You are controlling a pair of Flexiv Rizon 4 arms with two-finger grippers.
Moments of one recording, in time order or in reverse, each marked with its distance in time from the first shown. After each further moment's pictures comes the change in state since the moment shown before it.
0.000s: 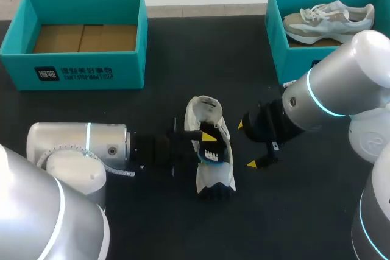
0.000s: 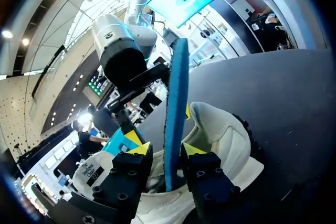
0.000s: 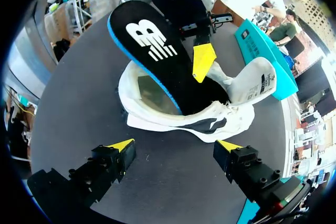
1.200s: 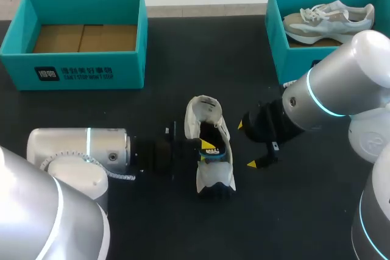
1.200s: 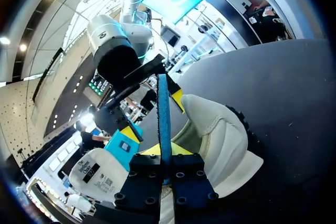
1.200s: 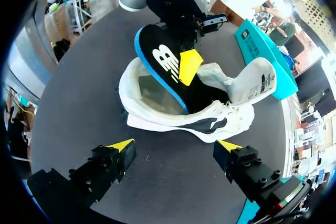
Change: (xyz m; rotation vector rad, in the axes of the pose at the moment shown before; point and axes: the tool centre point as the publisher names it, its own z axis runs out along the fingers) left arm 0.008 0.010 0.001 -0.032 -0.012 0.031; right arm 0.000 0.000 0.000 0.000 0.000 0.000
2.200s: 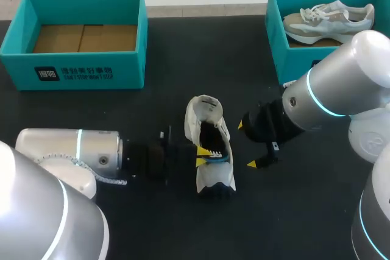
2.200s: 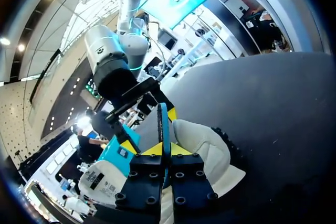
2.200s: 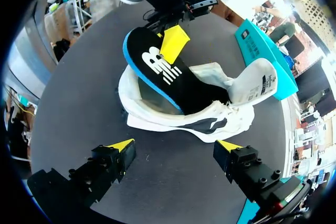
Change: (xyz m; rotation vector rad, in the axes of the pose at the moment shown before) left arm 0.009 -0.026 -0.017 0.019 0.034 0.012; right arm 0.000 0.000 0.000 0.000 0.000 0.000
